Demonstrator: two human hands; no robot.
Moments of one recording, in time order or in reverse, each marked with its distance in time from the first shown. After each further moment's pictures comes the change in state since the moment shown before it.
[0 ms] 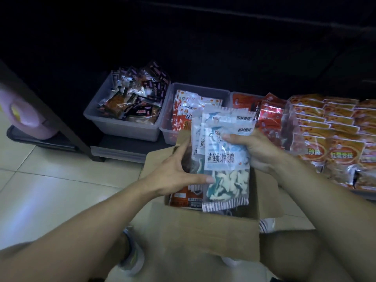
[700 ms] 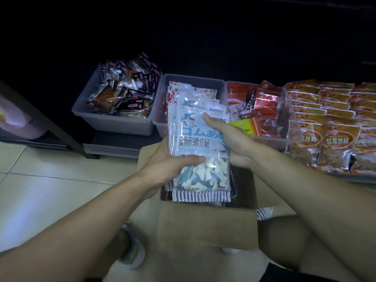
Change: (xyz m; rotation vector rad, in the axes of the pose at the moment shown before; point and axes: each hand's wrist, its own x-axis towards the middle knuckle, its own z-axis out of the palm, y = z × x) left_hand -0.004 0.016 0.007 -0.333 0.173 -0.151; right_hand 0.010 0.007 0.044 0.120 0.037 0.225
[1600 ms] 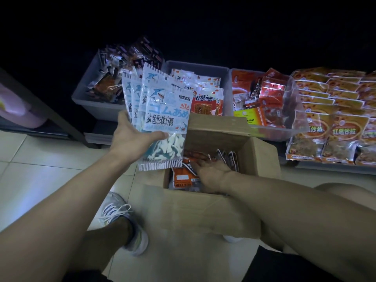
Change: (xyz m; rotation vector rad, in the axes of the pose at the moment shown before) left_hand 0.012 -0.003 -0.068 0.263 0.537 0.001; right_hand 0.053 0.130 0.004 -1.946 -0.234 -0.045
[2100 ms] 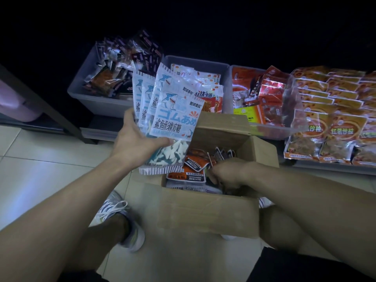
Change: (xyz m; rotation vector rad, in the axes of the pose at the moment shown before) left_hand -0.017 0.000 0.006 0.115 -0.057 0.054; right_hand -0.031 0.046 -0.009 0.015 -0.183 -0.130
